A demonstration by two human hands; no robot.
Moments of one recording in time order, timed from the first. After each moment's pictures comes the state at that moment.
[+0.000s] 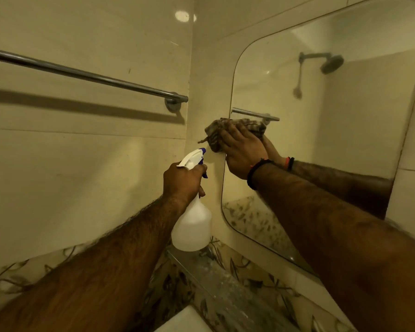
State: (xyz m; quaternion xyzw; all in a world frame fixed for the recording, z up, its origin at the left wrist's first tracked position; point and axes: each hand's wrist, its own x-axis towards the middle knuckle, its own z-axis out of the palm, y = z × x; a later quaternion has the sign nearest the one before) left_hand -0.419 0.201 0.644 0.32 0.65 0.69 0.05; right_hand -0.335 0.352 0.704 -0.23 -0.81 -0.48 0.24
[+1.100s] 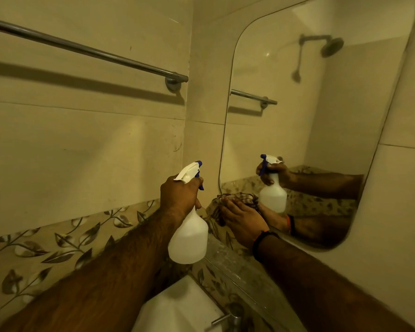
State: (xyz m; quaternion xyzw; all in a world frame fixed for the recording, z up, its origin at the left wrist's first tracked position) left_hand -0.399 0.173 0.572 0.28 0.67 0.68 0.10; right_hand -0.276 0.333 0.497 -0.17 -0.91 -0.37 0.05
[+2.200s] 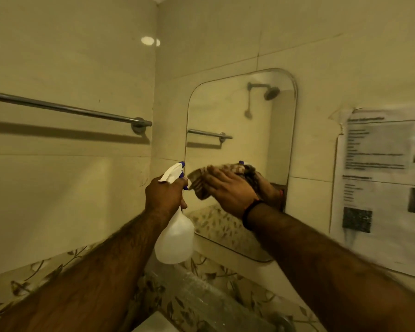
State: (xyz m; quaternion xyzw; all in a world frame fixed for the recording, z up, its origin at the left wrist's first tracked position) left_hand -0.329 0.152 0.661 0.34 0.60 0.72 0.10; right_hand -0.197 0.291 0.667 -0.14 -0.85 -0.44 0.25
